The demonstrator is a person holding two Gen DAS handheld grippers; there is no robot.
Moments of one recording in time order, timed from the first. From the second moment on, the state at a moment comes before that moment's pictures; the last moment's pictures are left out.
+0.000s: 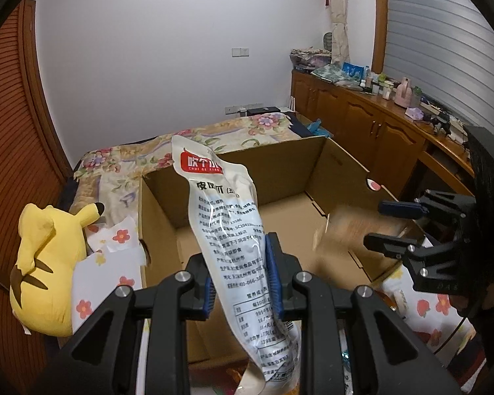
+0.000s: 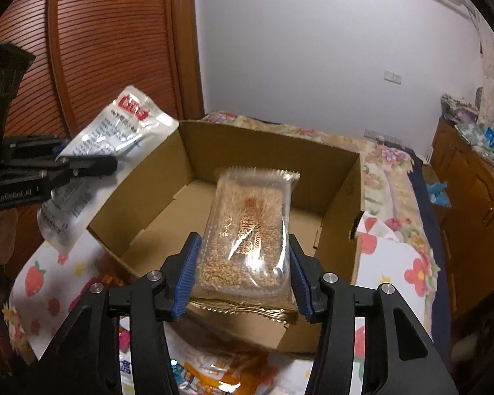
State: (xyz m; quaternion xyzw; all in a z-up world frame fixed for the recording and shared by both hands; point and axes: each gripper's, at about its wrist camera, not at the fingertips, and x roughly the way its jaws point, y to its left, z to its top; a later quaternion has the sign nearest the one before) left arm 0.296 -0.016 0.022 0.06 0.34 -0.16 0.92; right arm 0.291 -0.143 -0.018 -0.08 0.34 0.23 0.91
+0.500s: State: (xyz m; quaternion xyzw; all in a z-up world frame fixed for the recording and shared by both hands) left arm 0.337 -0.025 -0.005 0.07 0.37 -0.14 0.91; right arm 0.288 -0.156 -0.018 -0.08 0.34 0.23 0.91
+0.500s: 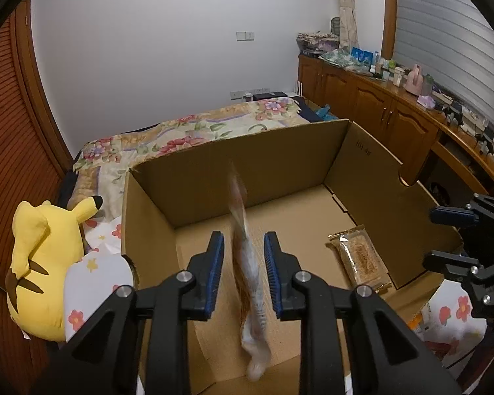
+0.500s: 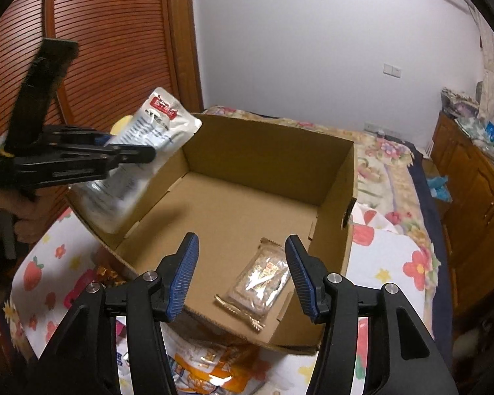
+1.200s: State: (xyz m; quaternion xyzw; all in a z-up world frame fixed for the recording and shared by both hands) left arm 0.224 -0.020 0.009 0.07 0.34 -0.18 0.92; right arm 0.202 -0.166 -0.015 -0.06 0.33 0.21 0.92
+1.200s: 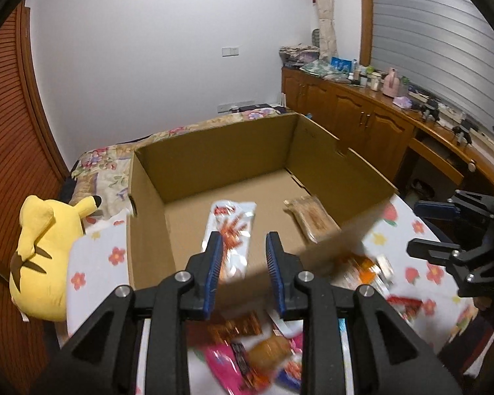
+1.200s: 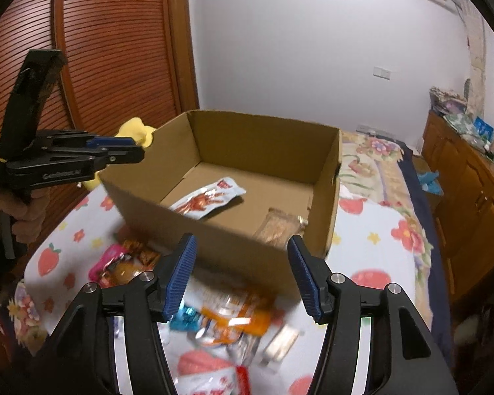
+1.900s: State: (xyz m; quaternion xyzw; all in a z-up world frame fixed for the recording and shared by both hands) left arm 0.126 -0.001 -0.079 0.05 0.37 -0.17 0.91; right arm 0.108 -0.181 -0.104 -0.03 0.39 0.17 0.91
